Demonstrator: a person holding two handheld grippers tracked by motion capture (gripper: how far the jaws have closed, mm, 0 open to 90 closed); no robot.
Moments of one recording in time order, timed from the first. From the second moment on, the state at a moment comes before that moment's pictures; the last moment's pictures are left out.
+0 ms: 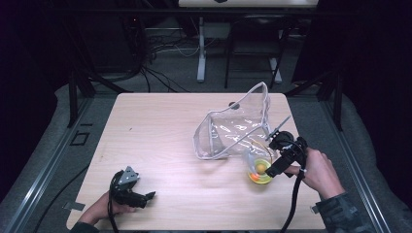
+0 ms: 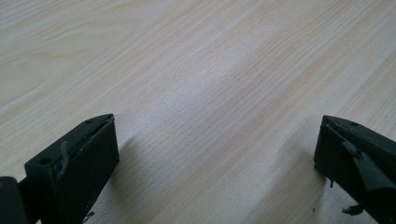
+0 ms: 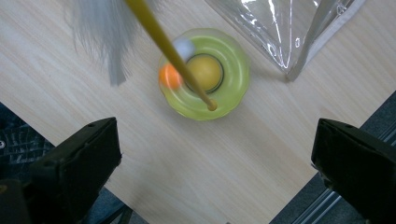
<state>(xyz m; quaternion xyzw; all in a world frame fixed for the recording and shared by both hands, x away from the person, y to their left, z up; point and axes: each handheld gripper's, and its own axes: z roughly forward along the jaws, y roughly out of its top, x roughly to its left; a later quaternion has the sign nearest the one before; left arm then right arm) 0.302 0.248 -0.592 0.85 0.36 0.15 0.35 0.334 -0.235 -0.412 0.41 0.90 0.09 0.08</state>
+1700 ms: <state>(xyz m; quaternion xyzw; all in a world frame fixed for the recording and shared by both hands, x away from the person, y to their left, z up) 0.302 0.247 -0.592 0.85 0.36 0.15 0.35 0.361 -0.193 -0.376 0.33 0.94 0.00 0.08</state>
